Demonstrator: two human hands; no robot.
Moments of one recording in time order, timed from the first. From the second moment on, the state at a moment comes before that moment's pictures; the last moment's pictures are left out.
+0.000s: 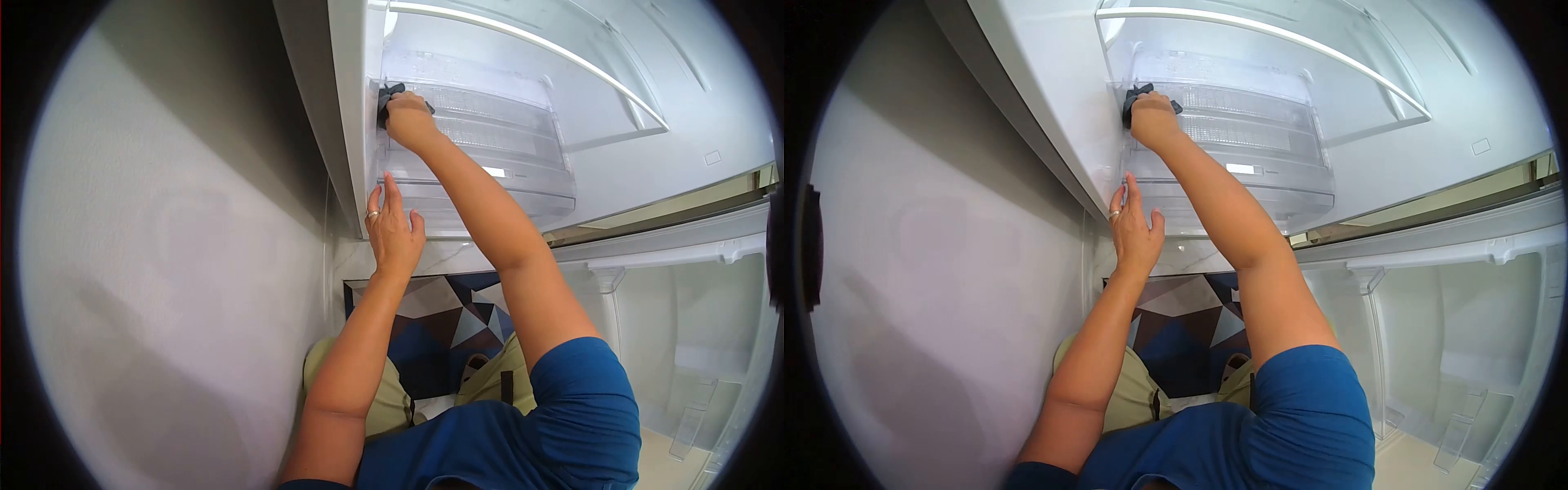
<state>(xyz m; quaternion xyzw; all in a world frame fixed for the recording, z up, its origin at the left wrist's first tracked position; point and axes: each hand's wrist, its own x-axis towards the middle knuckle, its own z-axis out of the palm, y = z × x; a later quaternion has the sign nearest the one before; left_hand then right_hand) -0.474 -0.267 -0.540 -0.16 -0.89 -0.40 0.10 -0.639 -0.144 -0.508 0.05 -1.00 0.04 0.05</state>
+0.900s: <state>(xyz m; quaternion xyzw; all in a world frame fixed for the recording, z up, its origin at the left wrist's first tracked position) -0.470 -0.266 -0.535 -0.18 -0.90 -0.38 0.10 -0.688 -0.043 -0.514 -0.04 -0.99 0.13 0.10</state>
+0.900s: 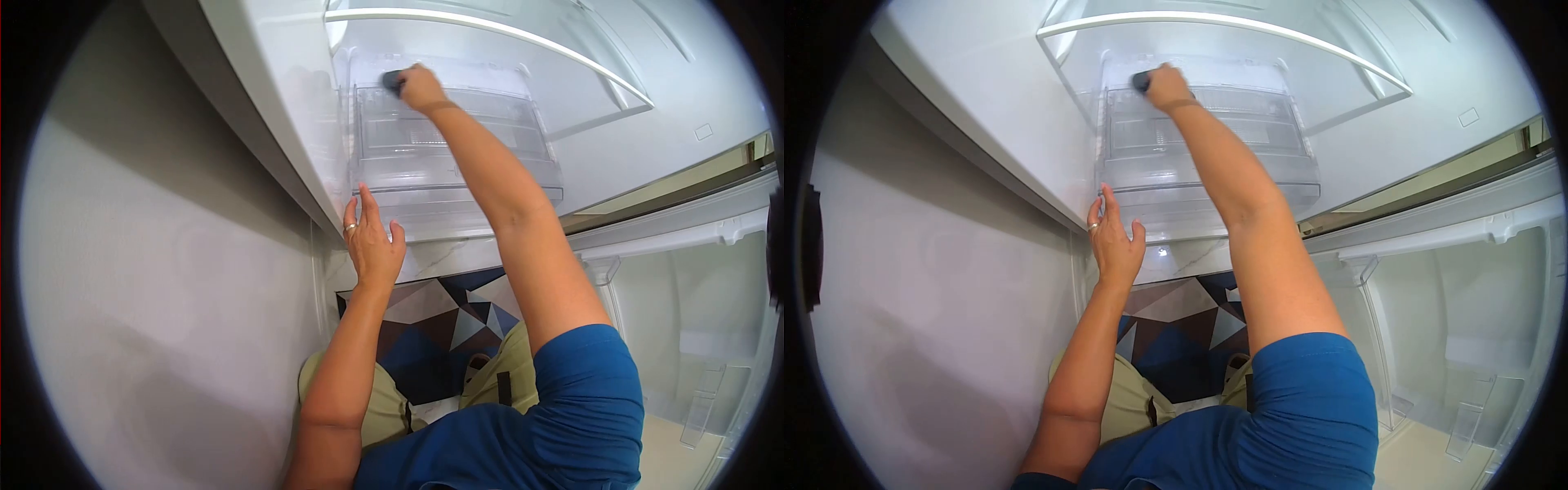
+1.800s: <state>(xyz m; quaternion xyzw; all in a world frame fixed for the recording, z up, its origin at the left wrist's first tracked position) -0.472 -0.269 -0.540 -0.22 -0.90 -0.35 0.12 -0.610 0.071 -0.519 -0.15 -0.97 -0.01 0.18</state>
